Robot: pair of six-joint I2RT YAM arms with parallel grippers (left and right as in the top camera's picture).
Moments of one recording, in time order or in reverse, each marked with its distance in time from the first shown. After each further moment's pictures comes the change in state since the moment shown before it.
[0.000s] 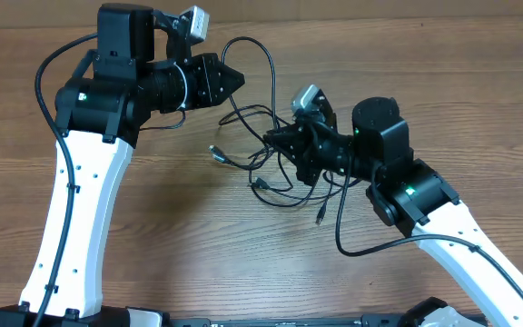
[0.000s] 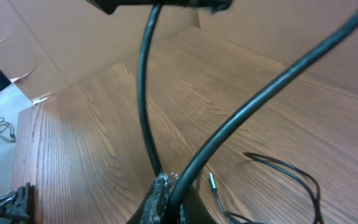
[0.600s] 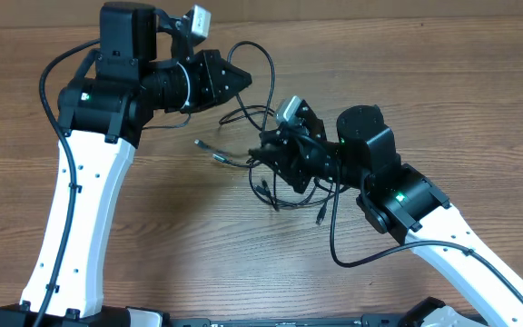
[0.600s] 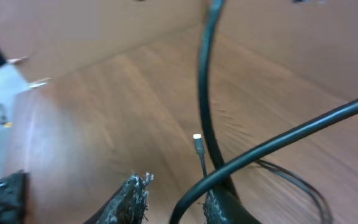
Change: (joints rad) left arm -0.020 0.001 0.000 0.018 0.072 -0.111; right arm 0.064 0.002 0.000 0.001 0.098 -0.064
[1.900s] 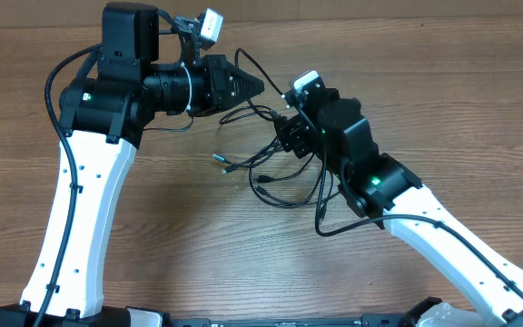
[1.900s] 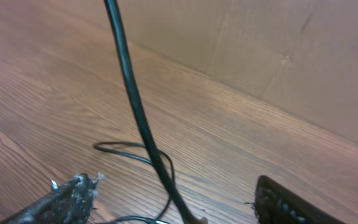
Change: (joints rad) left arm -0.001 0.000 0.000 -0.005 0.152 0.034; right arm 0.002 0.147 0.000 0.092 0.594 -0.013
